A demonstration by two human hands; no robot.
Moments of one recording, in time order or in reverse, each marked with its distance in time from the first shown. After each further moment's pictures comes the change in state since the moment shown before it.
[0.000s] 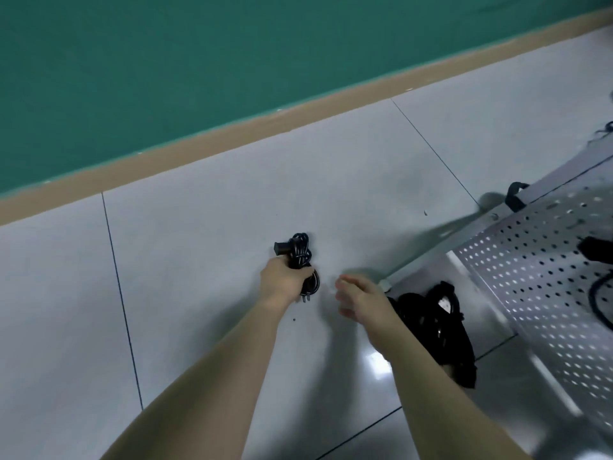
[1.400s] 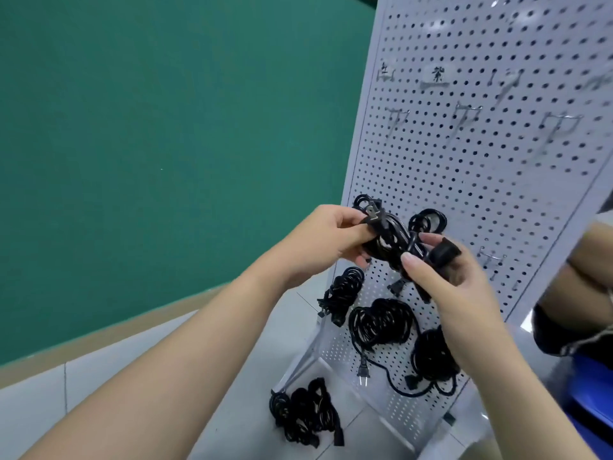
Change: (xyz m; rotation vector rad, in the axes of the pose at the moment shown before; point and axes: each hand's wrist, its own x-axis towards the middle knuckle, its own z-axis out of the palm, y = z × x) left_hand -0.499 0.302 -0.069 -0.082 -0.675 1.192; right_hand -0.508 -0.176 -0.202 0.105 0.403 -1.080
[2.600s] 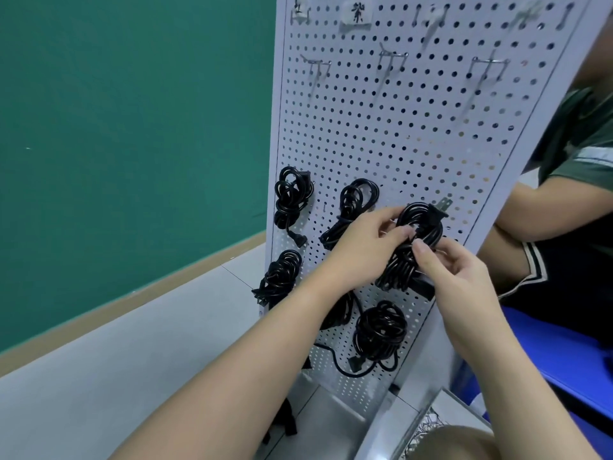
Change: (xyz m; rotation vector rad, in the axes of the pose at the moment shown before) left_hand 0.090 -0.049 0.143 0.108 -0.029 0.080; right_hand 0.038 0.065 -0.095 -0.073 0.196 0.024
